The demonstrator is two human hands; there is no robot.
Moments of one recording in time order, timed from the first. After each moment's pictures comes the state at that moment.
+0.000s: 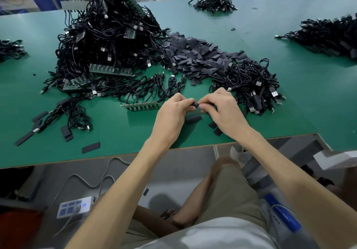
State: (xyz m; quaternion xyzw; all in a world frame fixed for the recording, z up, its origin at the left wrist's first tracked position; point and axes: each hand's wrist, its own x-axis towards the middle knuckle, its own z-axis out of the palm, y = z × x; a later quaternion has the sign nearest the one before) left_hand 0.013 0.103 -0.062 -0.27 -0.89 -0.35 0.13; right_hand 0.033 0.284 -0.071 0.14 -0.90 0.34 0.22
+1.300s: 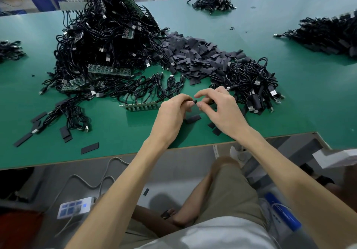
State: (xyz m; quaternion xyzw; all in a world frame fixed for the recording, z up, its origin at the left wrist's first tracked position) left_hand 0.012 0.102 -0.059 -0.23 -0.88 -0.41 0.08; right_hand 0.036 0.281 -0.065 0.12 -0.90 0.37 0.21
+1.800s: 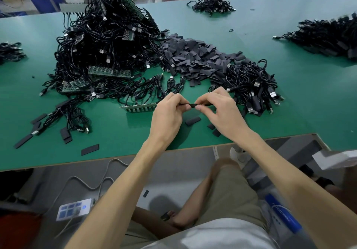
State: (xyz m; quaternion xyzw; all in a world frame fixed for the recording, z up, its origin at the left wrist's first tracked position) left_hand 0.008 0.099 -0.063 -0.20 -0.87 -0.42 0.14; right_hand 0.038 0.280 -0.065 0.14 -0.90 0.35 0.23
